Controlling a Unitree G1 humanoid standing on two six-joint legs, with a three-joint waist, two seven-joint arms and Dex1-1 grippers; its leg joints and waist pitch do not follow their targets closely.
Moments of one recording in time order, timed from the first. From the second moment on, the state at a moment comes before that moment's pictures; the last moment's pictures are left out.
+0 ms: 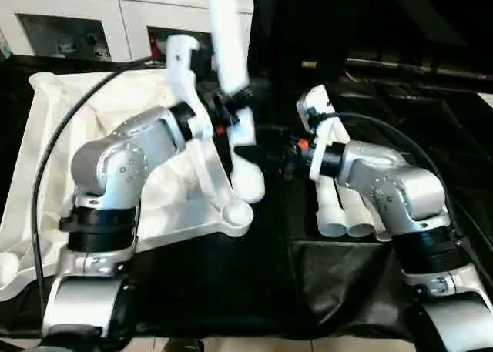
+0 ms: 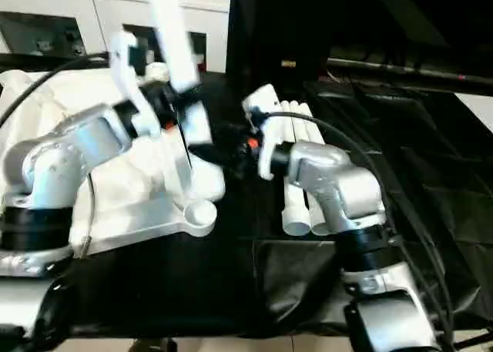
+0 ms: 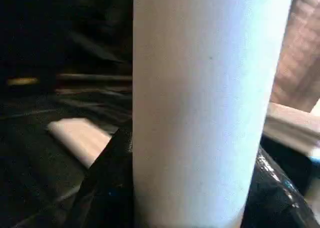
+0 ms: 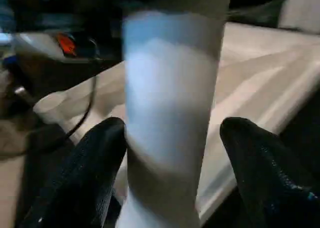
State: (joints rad) left arm -0.75 0.29 0.02 -0.03 -0.68 0.84 -0.61; right arm -0.65 -0.29 0.14 0.11 0.46 0.68 0.91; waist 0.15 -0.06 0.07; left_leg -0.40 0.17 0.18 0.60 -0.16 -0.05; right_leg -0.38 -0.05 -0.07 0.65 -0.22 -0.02
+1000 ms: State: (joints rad) left arm -0.79 0.20 0.07 0.04 -0.60 0.81 -0.38; right arm -0.63 -0.22 0.20 0.13 0.31 0.64 0.68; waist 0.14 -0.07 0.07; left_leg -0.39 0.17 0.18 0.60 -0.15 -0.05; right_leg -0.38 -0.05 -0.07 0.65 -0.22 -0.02
